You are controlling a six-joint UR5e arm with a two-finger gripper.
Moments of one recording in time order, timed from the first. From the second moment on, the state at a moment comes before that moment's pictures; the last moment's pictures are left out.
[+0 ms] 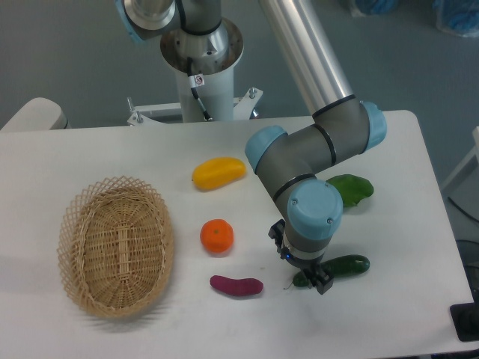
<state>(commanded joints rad) 2.47 -2.20 -1.33 -1.18 1.60 1.38</state>
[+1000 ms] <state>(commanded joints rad) 2.49 -2.08 -1.50 -1.16 1.59 1.42</state>
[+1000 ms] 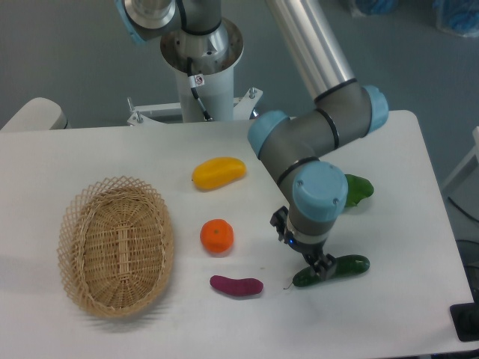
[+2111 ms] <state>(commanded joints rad) 2.50 -2.23 -1.45 -0.96 1.58 1.54</state>
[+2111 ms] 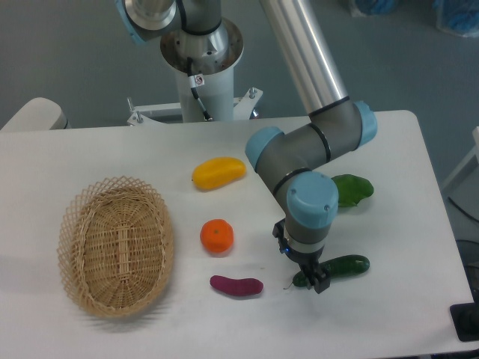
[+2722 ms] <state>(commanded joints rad) 2.51 -2.25 -1.47 -0.88 1.59 1.58</state>
